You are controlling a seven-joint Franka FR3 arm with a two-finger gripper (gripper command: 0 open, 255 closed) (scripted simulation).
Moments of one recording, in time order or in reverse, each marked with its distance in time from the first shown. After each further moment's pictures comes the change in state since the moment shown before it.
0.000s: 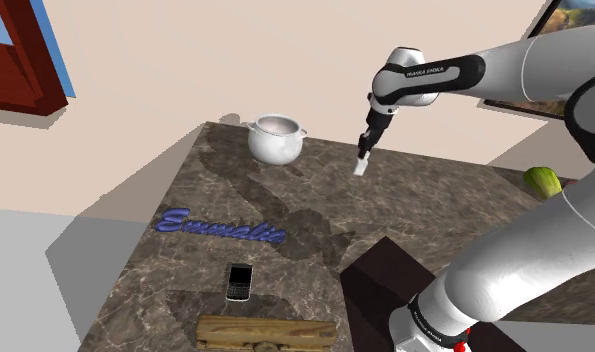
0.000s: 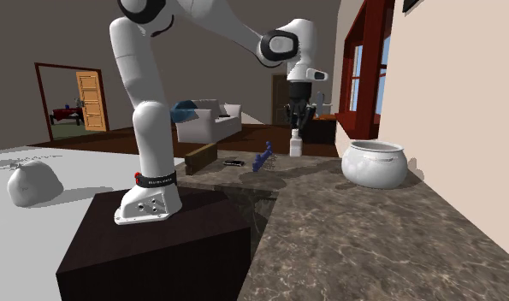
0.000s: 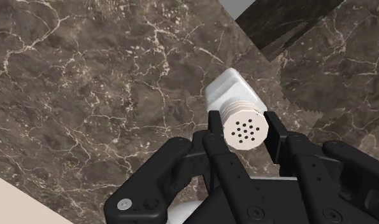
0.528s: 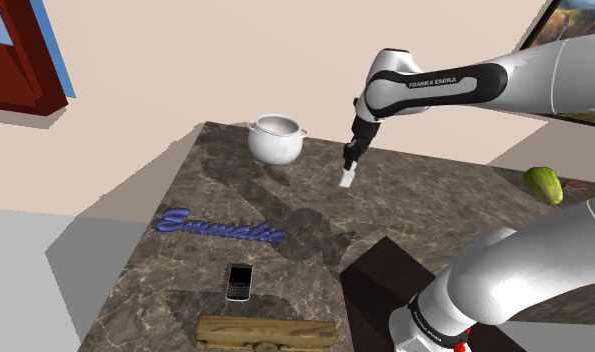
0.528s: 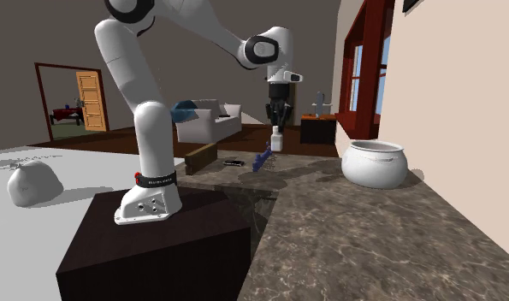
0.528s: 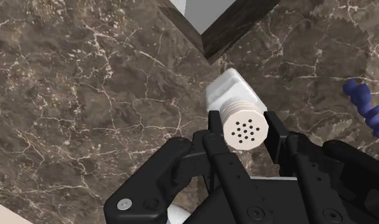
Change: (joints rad) arm 0.068 -0.150 0.129 -0.157 -0.002 0.004 0.204
